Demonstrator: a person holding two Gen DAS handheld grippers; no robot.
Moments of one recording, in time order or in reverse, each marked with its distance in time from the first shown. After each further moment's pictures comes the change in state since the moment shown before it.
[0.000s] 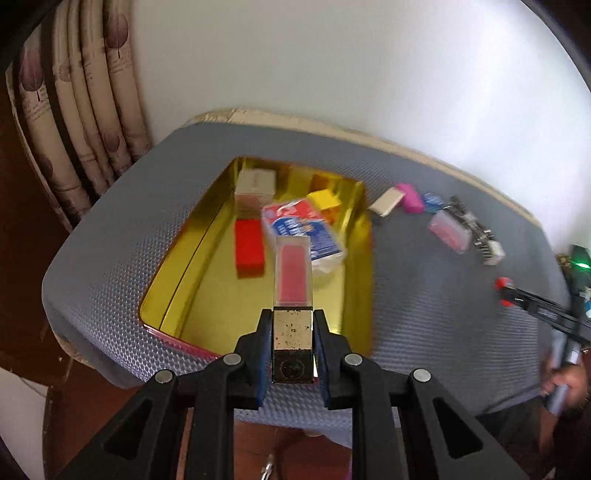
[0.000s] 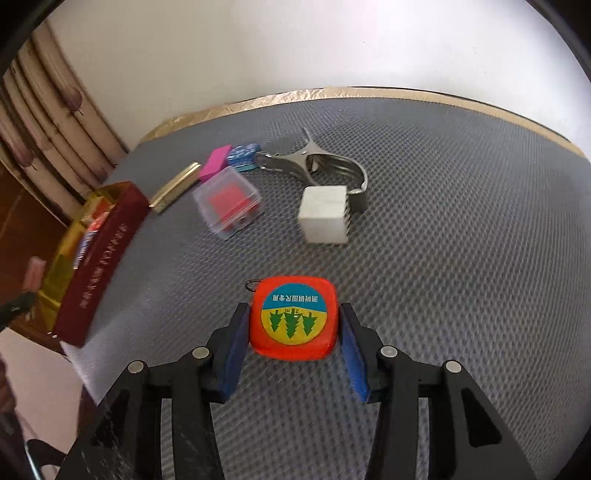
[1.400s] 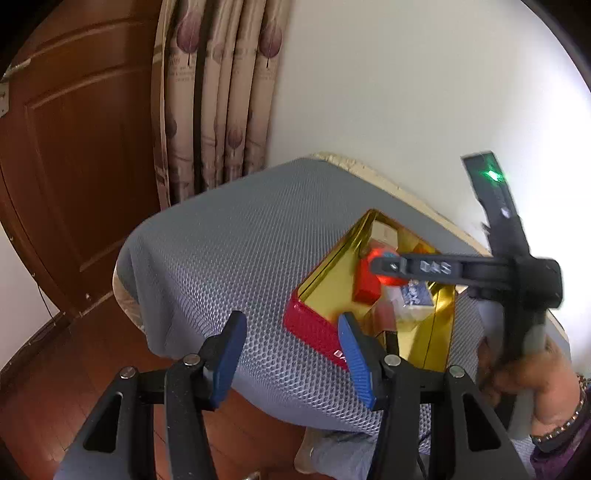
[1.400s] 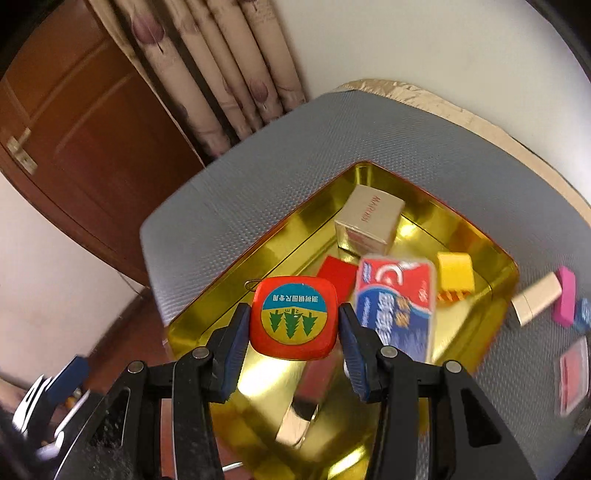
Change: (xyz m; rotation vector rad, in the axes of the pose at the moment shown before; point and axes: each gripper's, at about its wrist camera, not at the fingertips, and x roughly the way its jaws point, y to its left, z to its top) left arm -0.067 0.086 -0.057 -0.387 -0.220 0.179; right arm 0.099 0.354 0.069 -0.468 0.184 0.262
